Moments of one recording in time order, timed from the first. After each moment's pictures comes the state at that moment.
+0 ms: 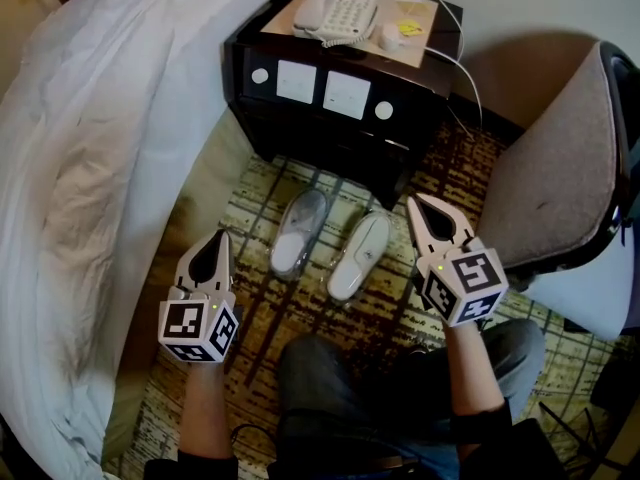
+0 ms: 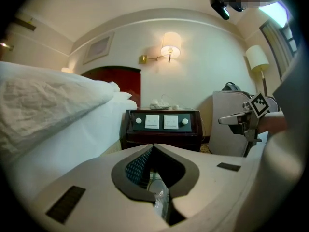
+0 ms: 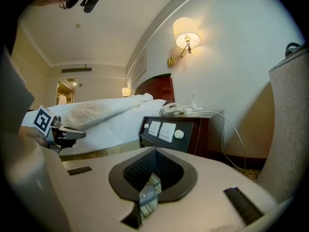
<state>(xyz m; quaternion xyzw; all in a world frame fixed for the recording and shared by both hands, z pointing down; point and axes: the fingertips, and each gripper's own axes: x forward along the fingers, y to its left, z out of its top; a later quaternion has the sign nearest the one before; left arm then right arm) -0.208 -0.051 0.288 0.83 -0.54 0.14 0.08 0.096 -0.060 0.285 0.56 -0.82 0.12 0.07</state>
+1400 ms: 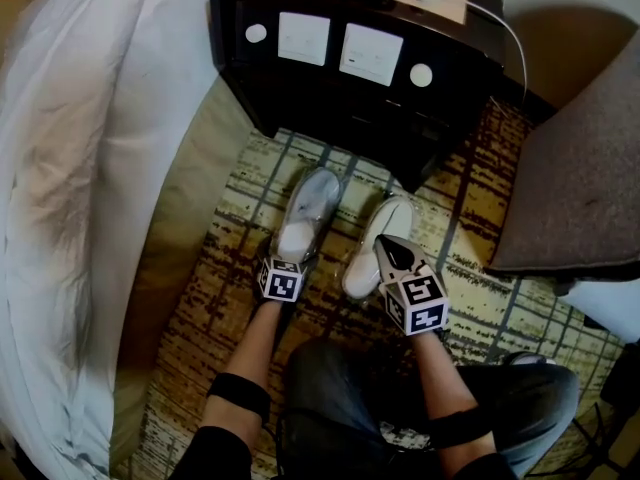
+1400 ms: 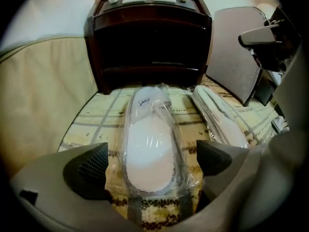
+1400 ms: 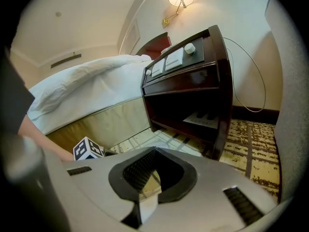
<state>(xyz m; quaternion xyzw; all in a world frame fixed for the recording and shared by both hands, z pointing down) -0.170 -0.068 0.722 0.79 -0.40 0.41 0.23 0.013 -0.049 0.532 0.52 -0.81 0.24 0.16</state>
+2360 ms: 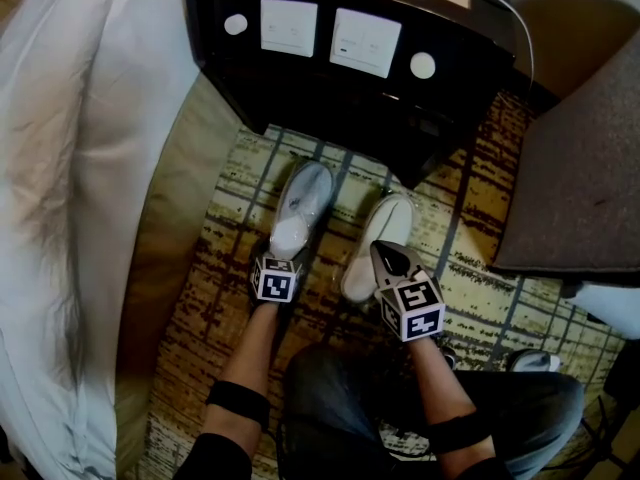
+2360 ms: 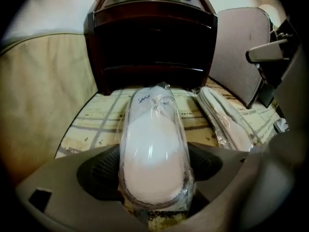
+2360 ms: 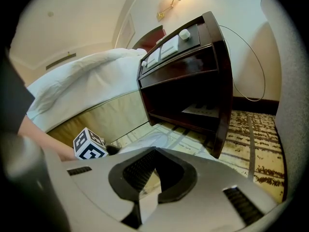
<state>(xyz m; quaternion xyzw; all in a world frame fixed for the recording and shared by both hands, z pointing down) -0.169 -0.092 0.727 0.79 -0.40 0.41 0.23 0.011 -0.051 0.567 0.52 -0.79 0.27 0.17</state>
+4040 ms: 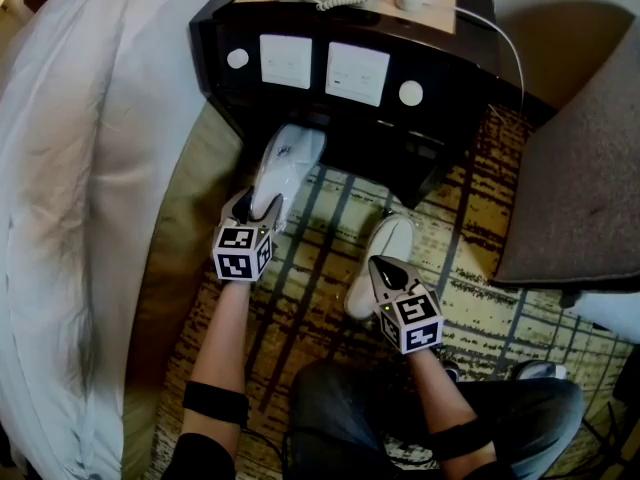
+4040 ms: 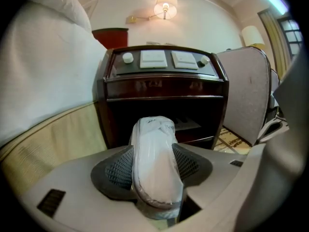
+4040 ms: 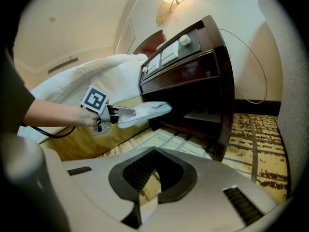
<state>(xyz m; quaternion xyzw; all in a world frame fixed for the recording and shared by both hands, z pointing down) -0.164 -0.234 0.532 0.85 -0.45 0.24 0.10 0.009 -0.059 0.549 0.52 -0.80 0.26 0.14</state>
